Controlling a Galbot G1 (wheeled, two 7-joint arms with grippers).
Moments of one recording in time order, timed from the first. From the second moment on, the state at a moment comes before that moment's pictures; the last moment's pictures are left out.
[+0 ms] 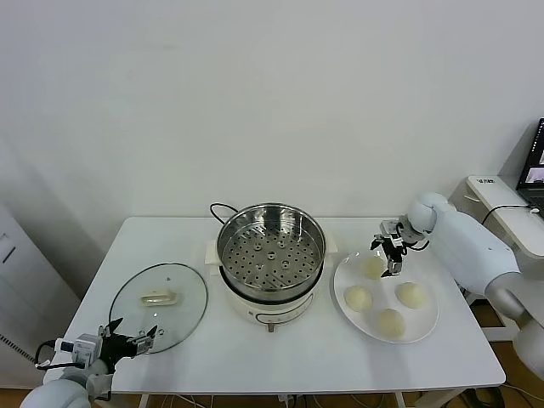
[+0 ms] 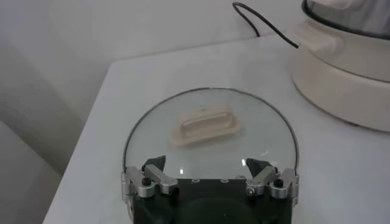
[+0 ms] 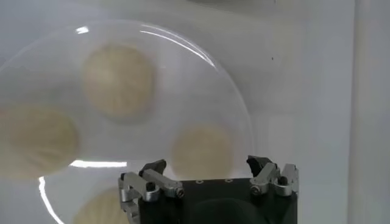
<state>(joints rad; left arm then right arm) 1.53 -0.88 -0.54 -1.97 -0.55 0.51 -0.13 0.03 1.01 -0.62 0.65 -0.29 0.15 -1.13</state>
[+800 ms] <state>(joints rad) 1.53 -0.89 -0.55 -1.98 -0.55 0.51 -0.13 0.05 0.99 -0.63 0.69 -0.32 0.21 -1.17</state>
